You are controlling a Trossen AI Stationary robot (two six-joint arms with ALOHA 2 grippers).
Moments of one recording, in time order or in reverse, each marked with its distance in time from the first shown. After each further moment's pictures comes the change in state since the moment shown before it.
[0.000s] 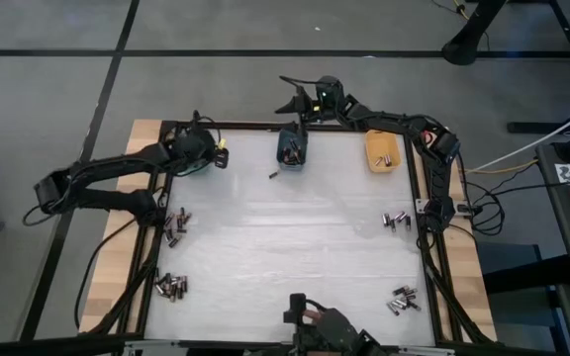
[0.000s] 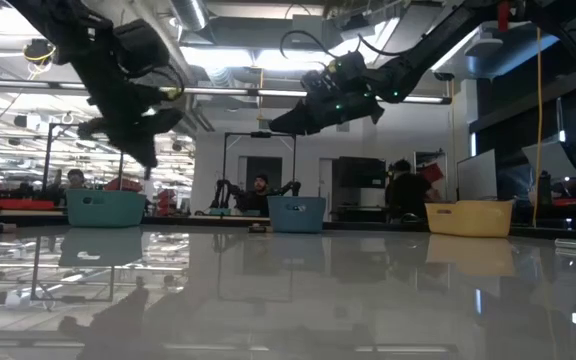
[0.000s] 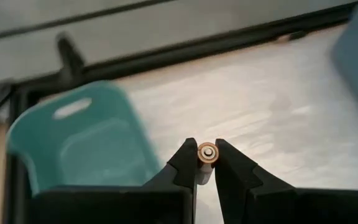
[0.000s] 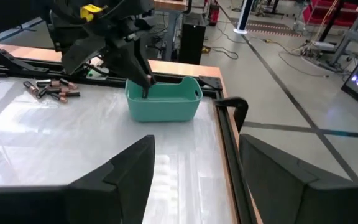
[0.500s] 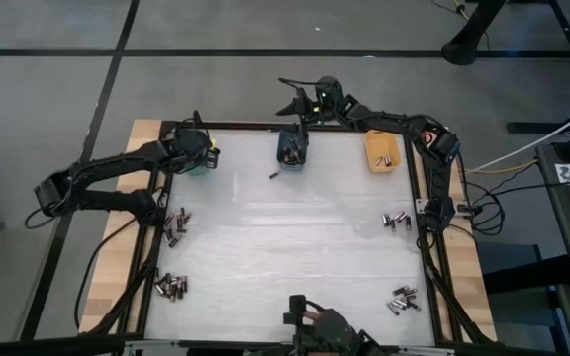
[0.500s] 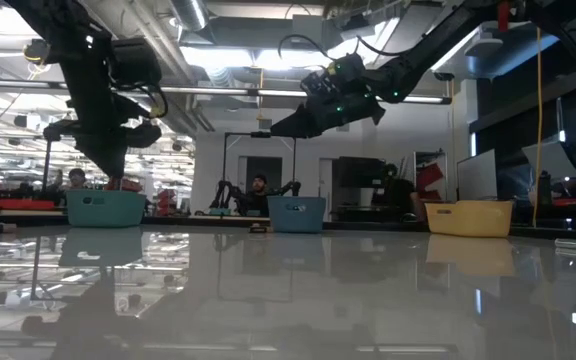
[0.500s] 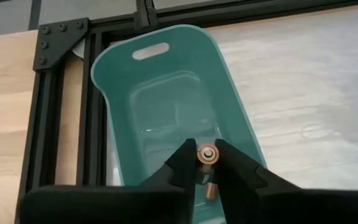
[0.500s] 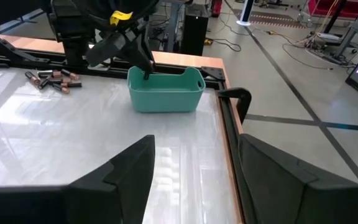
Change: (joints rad) left arm 0.059 0.000 0.000 -0.214 -0.058 -0.116; right arm 0.000 0.000 0.000 -0.042 0.001 -0.025
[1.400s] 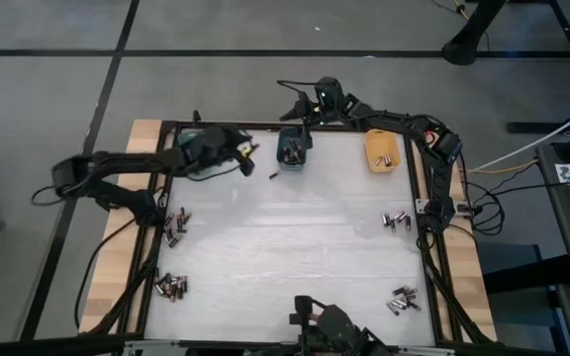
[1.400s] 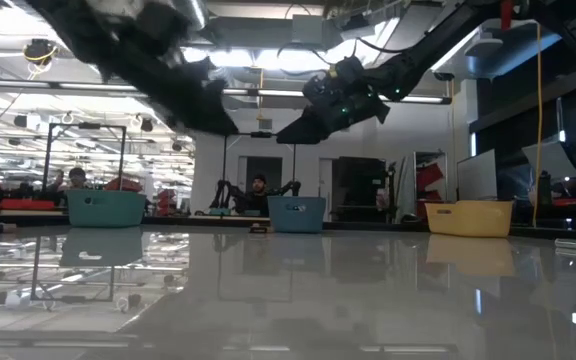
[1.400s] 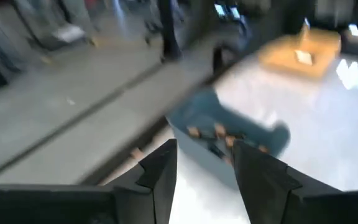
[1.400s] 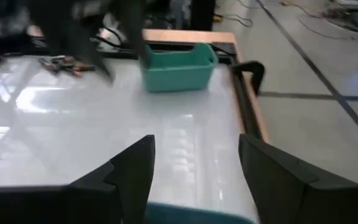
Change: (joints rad) left arm -0.178 0.219 0.018 0.900 0.322 0.638; right arm -0.011 -0.021 0.000 -0.147 -0.008 -0.010
